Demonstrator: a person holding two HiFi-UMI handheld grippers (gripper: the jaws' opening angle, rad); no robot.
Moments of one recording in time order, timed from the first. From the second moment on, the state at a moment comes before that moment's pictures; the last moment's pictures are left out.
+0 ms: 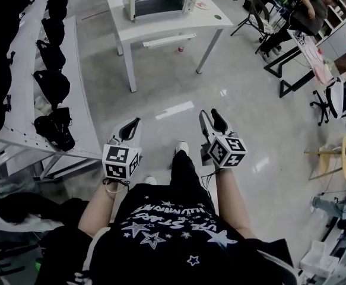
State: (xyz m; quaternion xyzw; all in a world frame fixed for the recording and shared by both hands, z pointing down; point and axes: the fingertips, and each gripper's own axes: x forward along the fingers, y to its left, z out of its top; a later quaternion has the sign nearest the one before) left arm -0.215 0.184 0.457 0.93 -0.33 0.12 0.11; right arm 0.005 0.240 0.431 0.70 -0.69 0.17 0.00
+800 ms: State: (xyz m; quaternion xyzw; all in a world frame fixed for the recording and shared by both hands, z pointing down) left arm -0.107 0.048 0.437 0.87 -0.46 0.13 0.09; right arm 0.159 0.050 0.442 0.63 -0.75 0.20 -0.01
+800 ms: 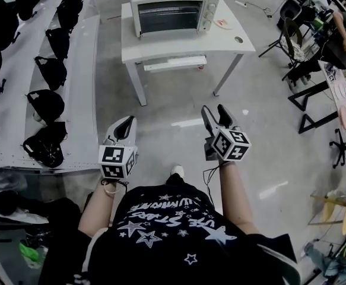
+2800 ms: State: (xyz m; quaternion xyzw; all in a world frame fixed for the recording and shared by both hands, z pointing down) left arm -0.070 -0.199 0.550 0.81 -0.52 0.20 0.18; right arm 0.240 -0.215 0.609 0.64 -0.71 0.25 0.14
